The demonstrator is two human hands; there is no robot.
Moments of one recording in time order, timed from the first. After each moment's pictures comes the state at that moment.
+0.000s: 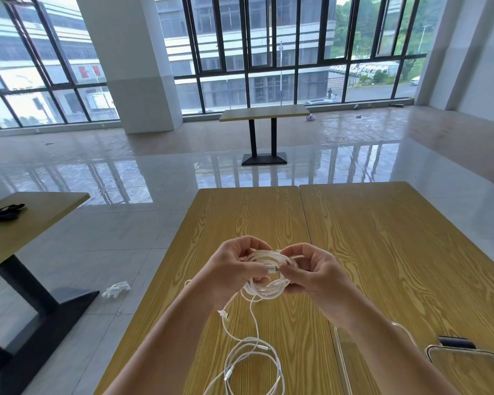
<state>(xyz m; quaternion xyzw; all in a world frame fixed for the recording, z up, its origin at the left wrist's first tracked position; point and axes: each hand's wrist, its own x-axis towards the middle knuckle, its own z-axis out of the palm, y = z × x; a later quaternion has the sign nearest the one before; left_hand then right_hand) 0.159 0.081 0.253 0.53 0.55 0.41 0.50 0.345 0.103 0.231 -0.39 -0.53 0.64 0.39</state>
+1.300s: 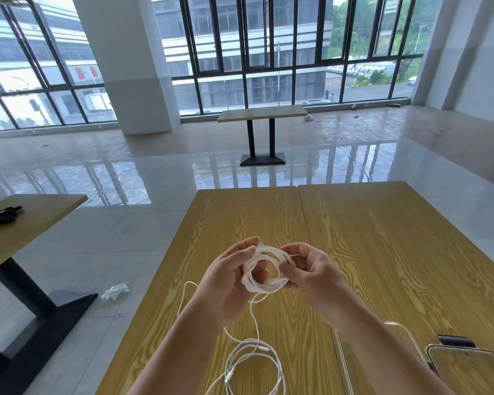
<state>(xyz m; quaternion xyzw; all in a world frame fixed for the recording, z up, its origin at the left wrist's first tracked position) 0.165 0.073 0.240 0.25 0.37 0.58 0.68 0.336 0.104 0.226 -0.42 -0.56 0.59 0.40</state>
